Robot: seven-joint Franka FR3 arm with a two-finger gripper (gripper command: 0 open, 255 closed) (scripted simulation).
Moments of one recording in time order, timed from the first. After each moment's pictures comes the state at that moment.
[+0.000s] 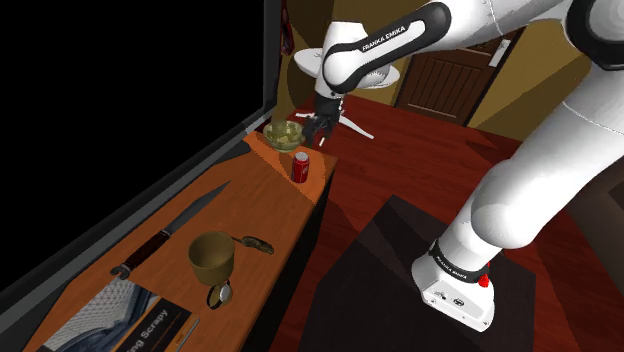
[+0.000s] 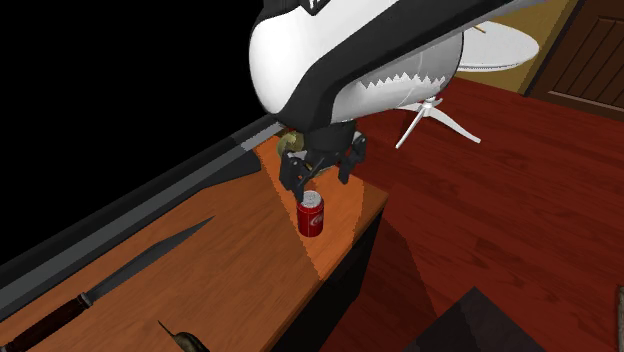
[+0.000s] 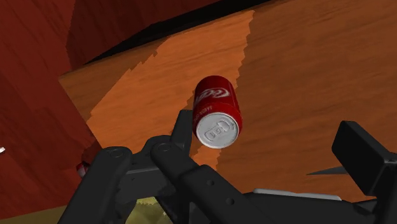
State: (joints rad) arm -0.03 -0.10 -0.02 -2.35 0.07 2.28 -0.06
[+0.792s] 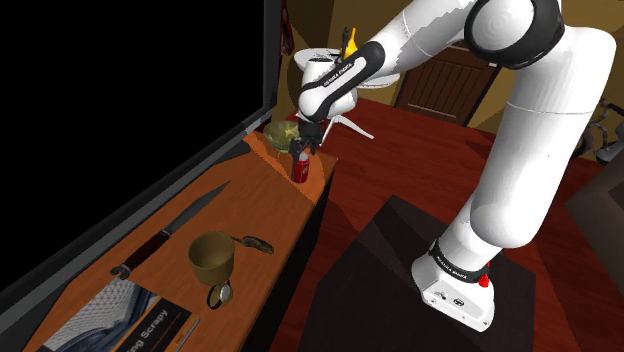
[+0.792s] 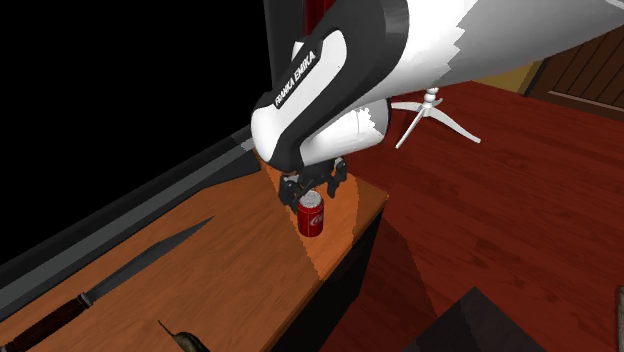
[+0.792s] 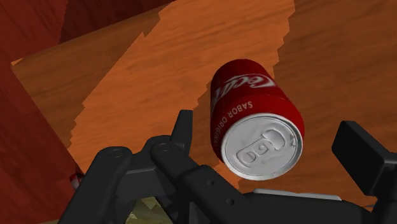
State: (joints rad) arm -0.05 0.26 -0.03 -2.19 0.07 2.45 -0.09
